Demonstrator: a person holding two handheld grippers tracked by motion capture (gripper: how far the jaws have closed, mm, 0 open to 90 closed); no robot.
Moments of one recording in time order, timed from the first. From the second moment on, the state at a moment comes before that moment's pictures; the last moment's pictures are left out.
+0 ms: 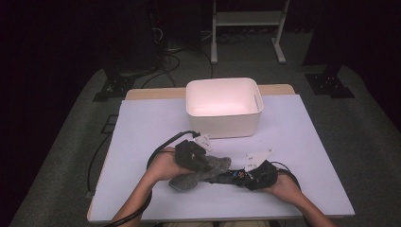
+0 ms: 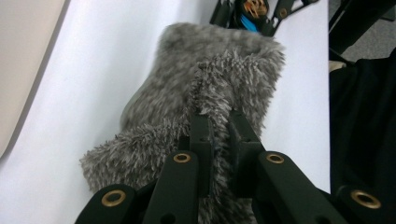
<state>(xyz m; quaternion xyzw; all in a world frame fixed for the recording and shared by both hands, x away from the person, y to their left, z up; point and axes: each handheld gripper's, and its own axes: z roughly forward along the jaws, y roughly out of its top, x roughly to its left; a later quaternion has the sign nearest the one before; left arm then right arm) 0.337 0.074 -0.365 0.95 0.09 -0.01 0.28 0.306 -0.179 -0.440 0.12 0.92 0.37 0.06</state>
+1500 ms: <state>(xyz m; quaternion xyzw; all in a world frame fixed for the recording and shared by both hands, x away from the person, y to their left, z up) 0.344 0.120 -0.382 0.94 0.14 -0.01 0.30 0.316 -0.178 -0.440 0.12 0.92 0.38 0.04</state>
